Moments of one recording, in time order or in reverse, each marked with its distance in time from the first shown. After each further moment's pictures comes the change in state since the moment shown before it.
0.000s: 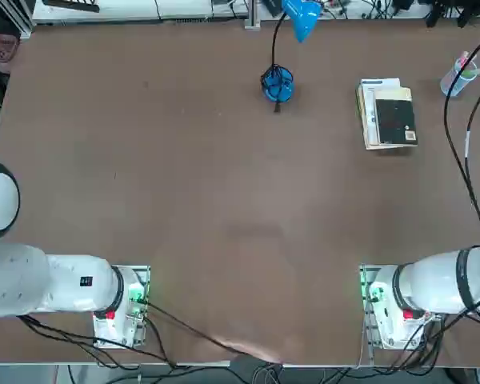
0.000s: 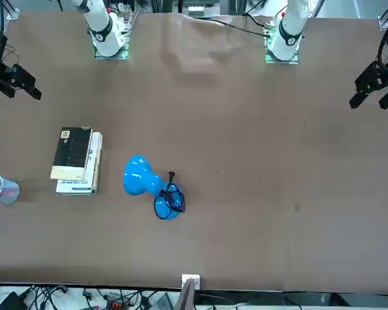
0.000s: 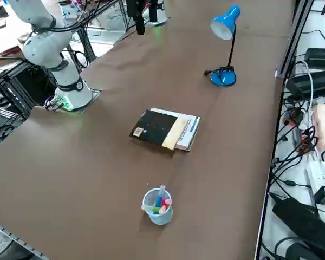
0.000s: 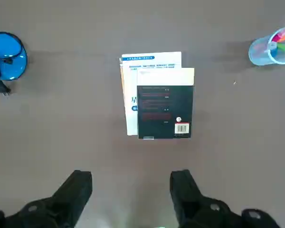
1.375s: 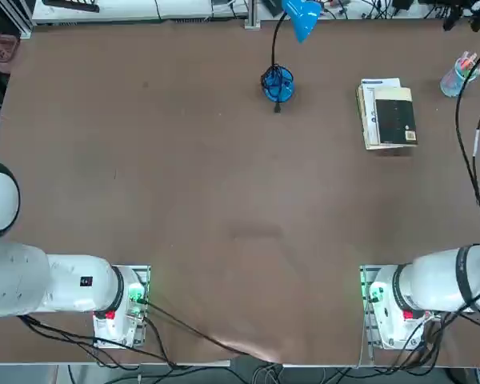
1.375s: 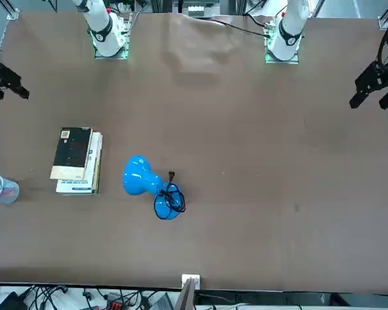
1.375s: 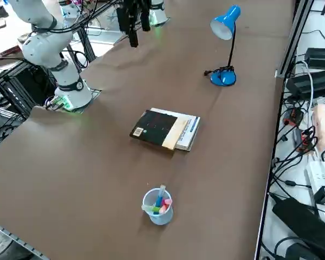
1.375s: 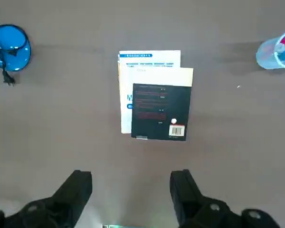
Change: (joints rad) arm -0.103 0.045 -0.099 -0.001 0.136 0.006 -0.276
